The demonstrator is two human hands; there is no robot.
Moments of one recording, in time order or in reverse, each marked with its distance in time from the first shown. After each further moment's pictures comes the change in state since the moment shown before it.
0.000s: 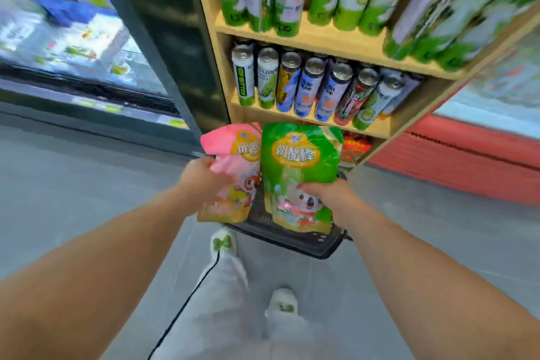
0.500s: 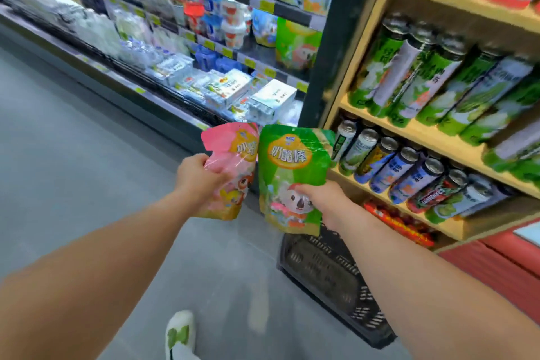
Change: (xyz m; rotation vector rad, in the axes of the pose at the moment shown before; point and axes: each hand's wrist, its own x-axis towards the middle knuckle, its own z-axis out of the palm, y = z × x) left_hand -0.075 -0.087 -0.225 -0.178 0.592 0.067; right_hand -0.103 -0.081 0.230 -0.170 -0.265 -0.300
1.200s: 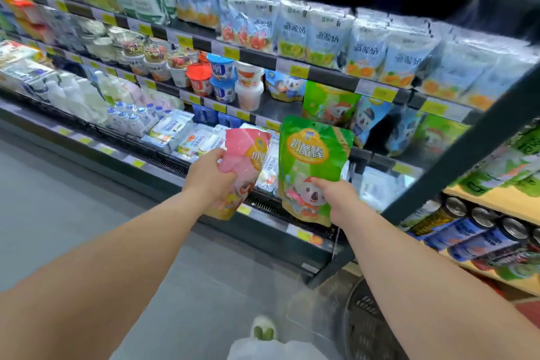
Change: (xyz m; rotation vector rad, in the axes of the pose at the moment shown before) left_hand 0.324 0.068 -0.076 0.281 -0.147 0.310; right_hand 0.204 -0.179 0.149 0.236 0.239 0.031
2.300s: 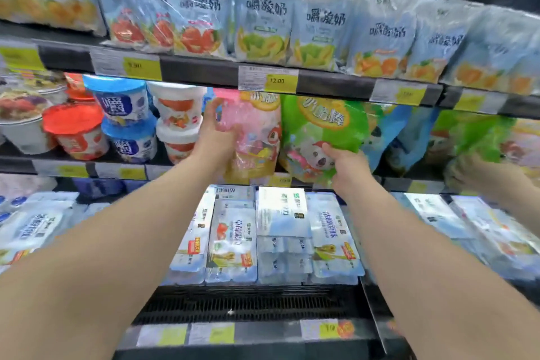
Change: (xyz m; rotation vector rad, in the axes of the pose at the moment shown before) left_hand 0.334 0.035 0.139 -0.877 -0.272 0.287; right_hand 0.247 -0.074 0.055 0.519 0.452 -0.376
